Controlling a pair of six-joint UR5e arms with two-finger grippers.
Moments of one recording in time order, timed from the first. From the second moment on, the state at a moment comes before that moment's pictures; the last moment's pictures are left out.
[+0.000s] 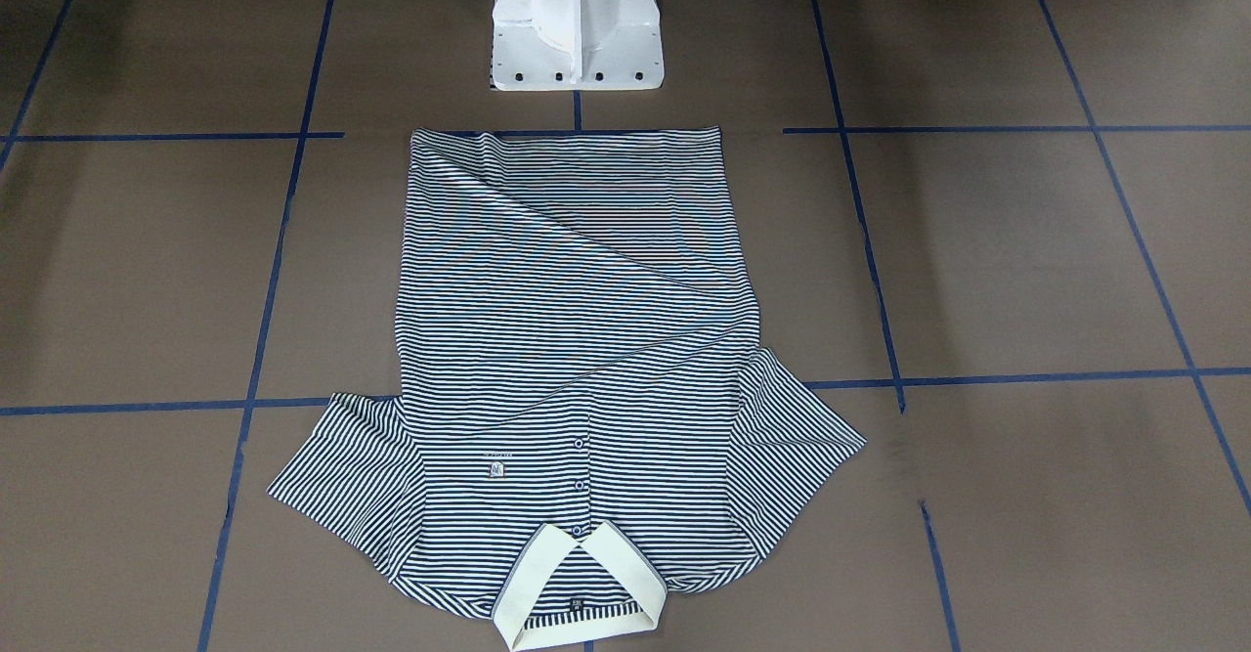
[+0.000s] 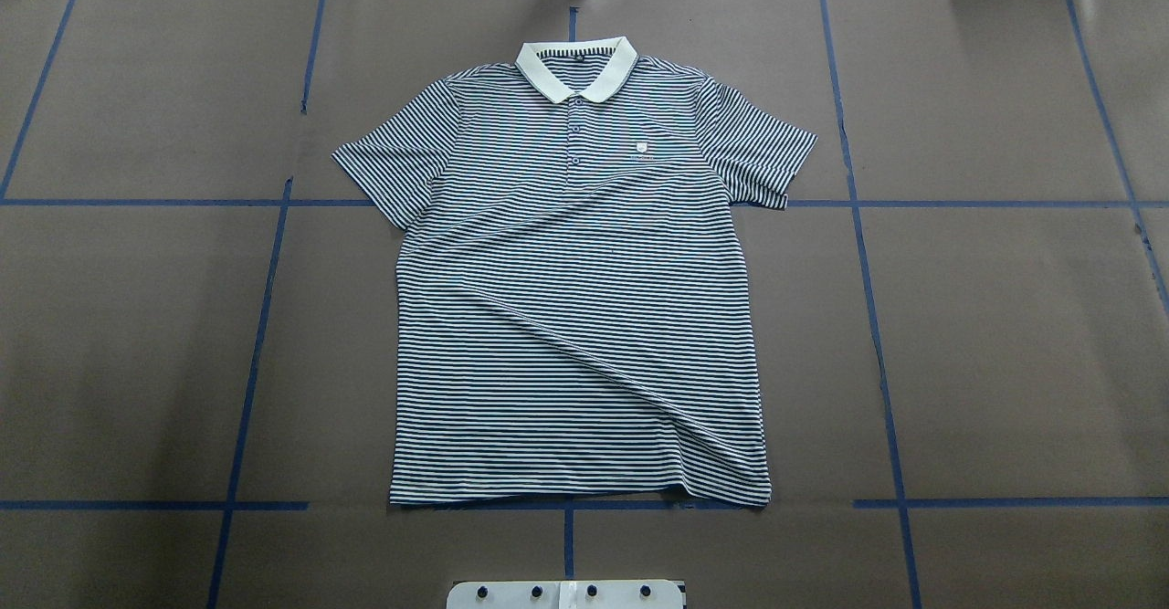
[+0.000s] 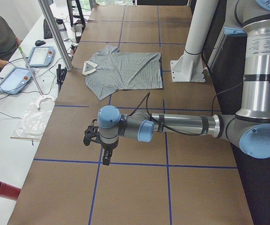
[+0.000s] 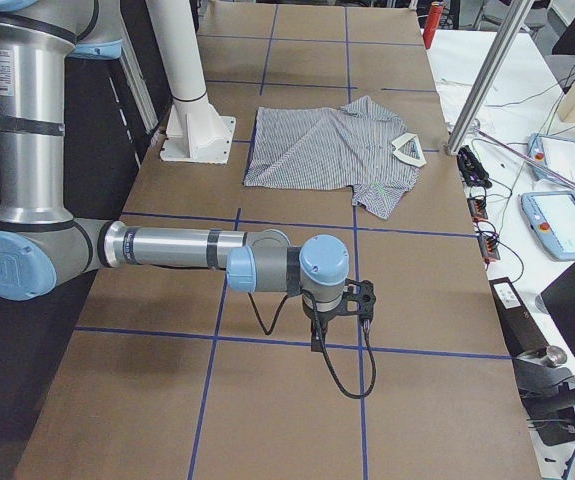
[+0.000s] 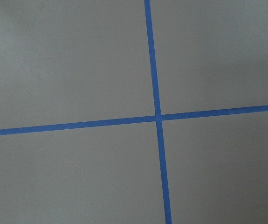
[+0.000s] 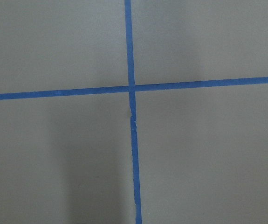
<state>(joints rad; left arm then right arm) -1.55 -1.55 -1.63 -1.74 -2.31 -0.06 1.60 -1.65 1.66 -1.53 2.38 0.09</state>
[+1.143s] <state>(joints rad) -1.51 -1.64 -1.71 -1.85 -2.32 -0.06 1.36 -1.40 1.69 -1.46 2.45 0.39</state>
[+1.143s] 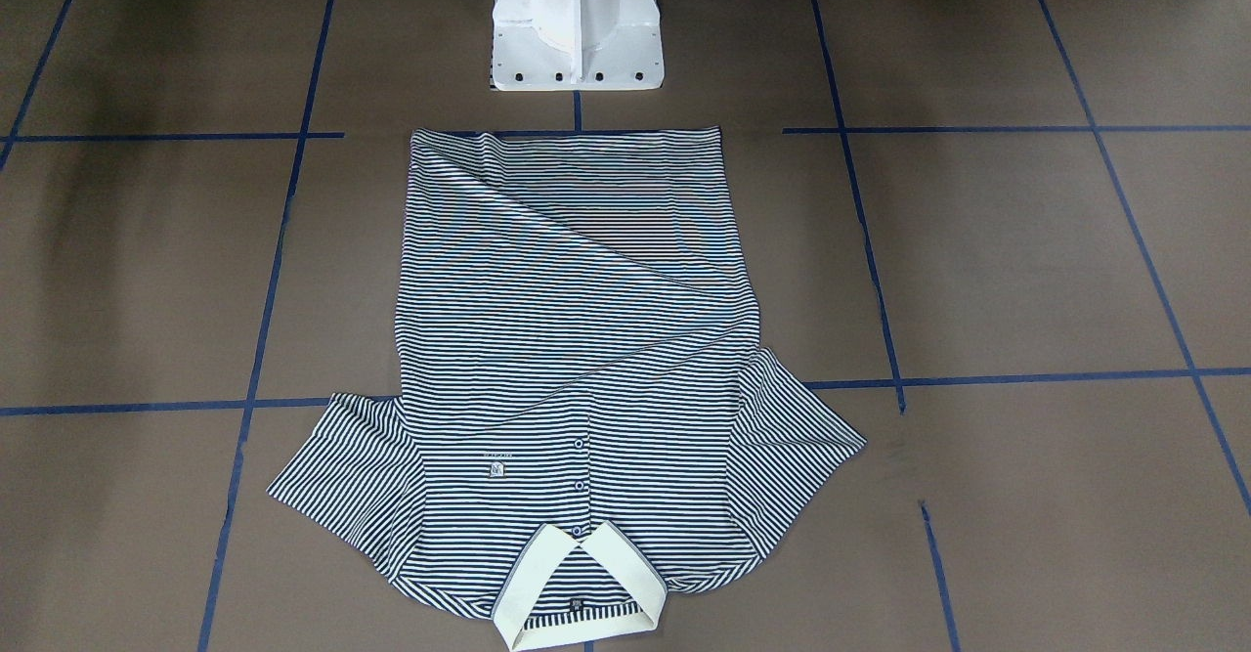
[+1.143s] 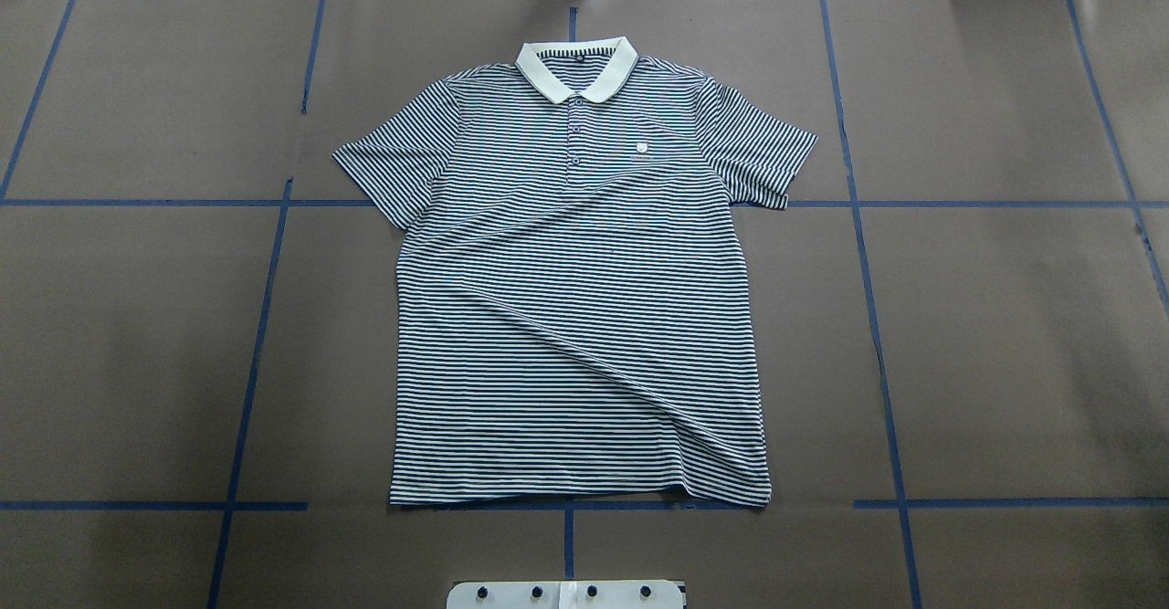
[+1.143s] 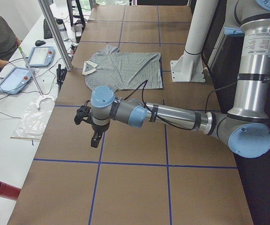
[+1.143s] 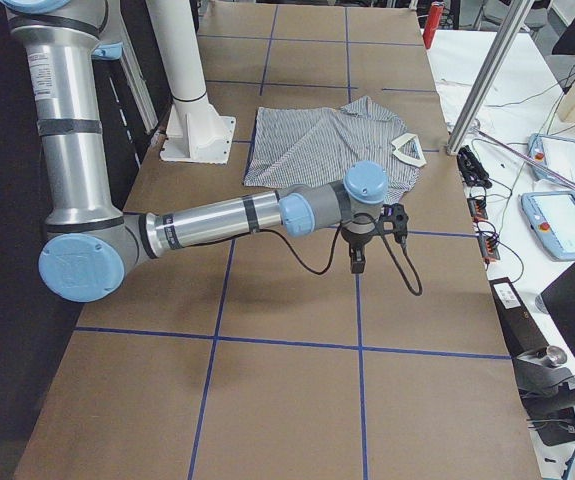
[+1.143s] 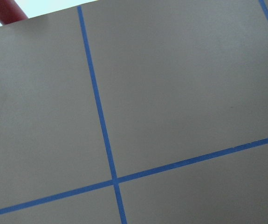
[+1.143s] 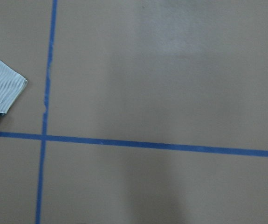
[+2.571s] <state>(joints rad) -1.46 -1.70 -1.68 -1.87 -2.32 -0.06 0.94 -0.90 1.06 -0.99 2.06 0.77</state>
